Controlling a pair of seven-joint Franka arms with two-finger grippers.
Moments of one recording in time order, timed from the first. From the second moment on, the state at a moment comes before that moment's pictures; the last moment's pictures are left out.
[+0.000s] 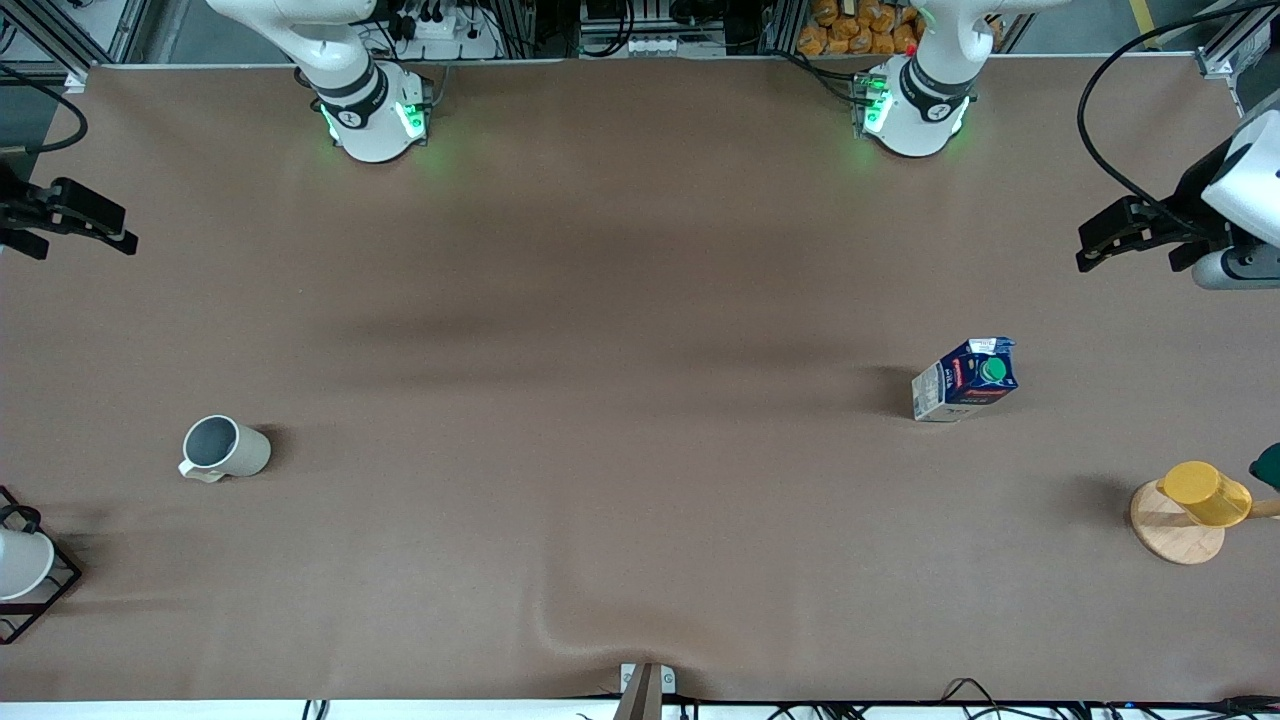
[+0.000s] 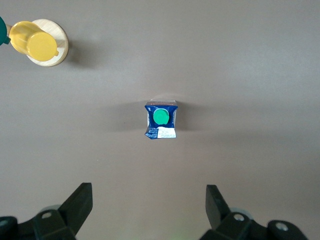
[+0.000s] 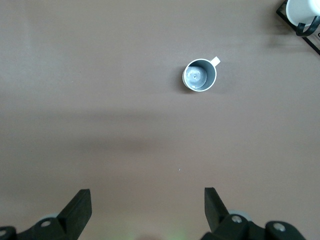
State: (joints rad) left arm 0.01 0.01 -0.09 -1.54 0.00 1.53 -0.08; right arm -0.05 -0.03 -0.03 -1.57 0.02 1.48 -0.11
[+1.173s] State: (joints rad) left arm 0.01 0.08 -0.08 -1.70 0.02 1.74 -0.09; right arm -0.04 -0.03 -0.03 -1.57 0.02 1.48 -0.12
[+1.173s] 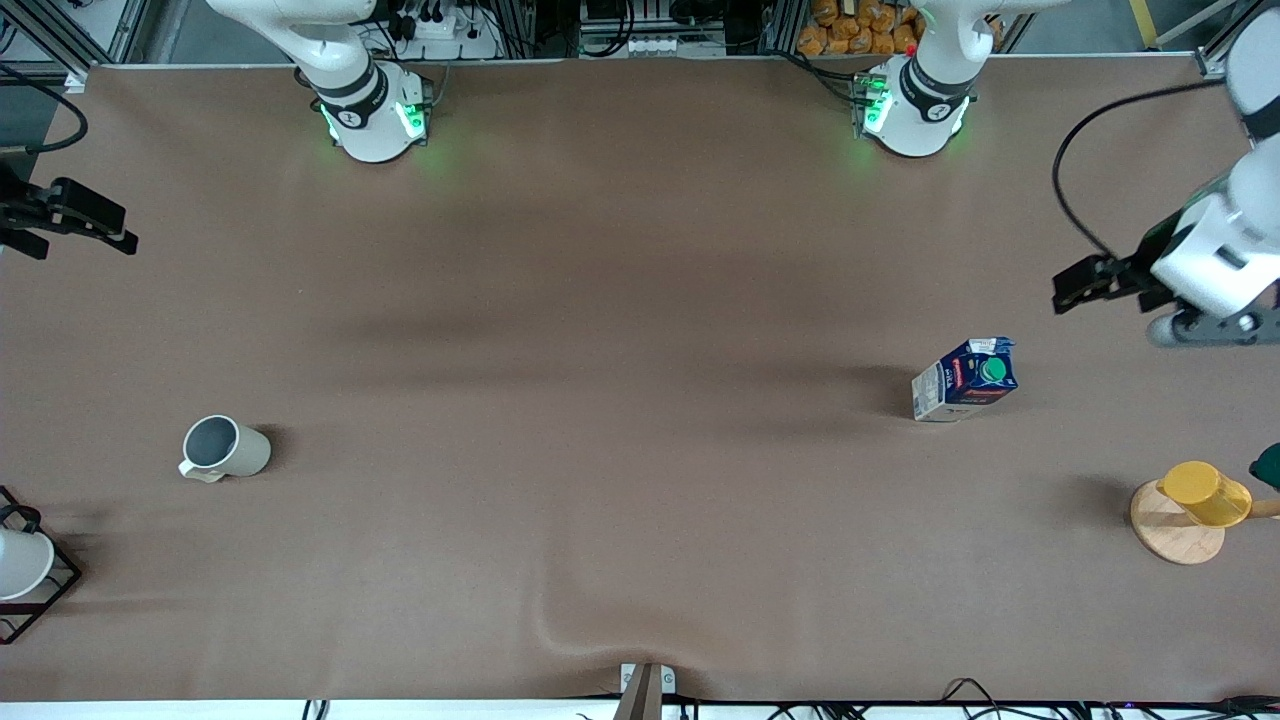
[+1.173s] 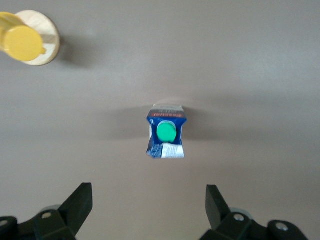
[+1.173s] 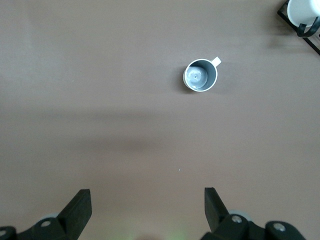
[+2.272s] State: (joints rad) left arm 0.01 0.18 -0.11 -1.94 0.02 2.06 -0.19; right arm -0.01 0.38 -0.06 -1.54 -0.05 1.82 -0.40
